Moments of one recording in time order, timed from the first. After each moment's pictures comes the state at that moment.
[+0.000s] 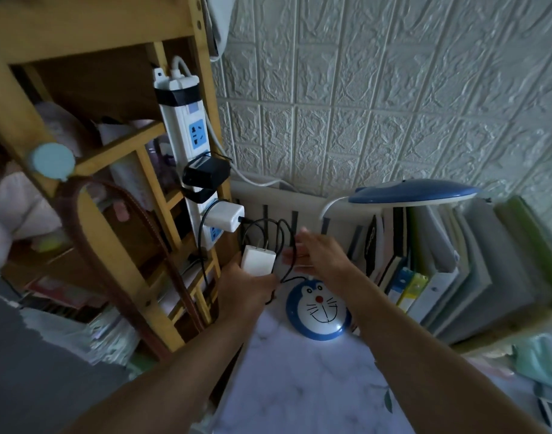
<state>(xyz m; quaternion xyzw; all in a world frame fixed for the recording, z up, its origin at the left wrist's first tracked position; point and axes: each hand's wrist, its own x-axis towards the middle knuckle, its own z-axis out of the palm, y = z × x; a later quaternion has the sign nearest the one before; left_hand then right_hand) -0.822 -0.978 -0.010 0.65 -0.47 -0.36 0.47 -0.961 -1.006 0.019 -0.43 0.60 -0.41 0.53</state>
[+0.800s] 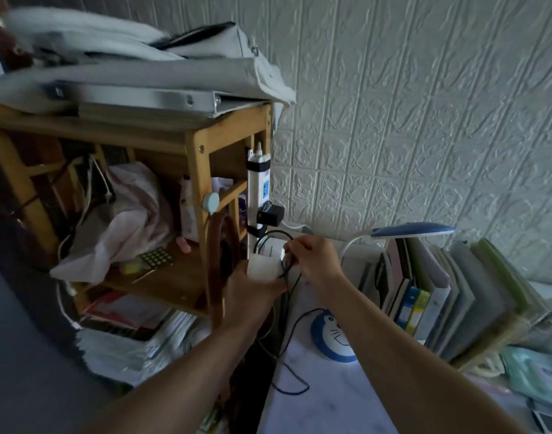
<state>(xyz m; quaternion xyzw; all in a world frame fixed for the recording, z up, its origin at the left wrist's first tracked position) -0.728 -0.920 0.076 0.56 -0.49 -0.41 0.53 -0.845 -0.947 0.114 -0.52 0.62 -0.49 0.33</state>
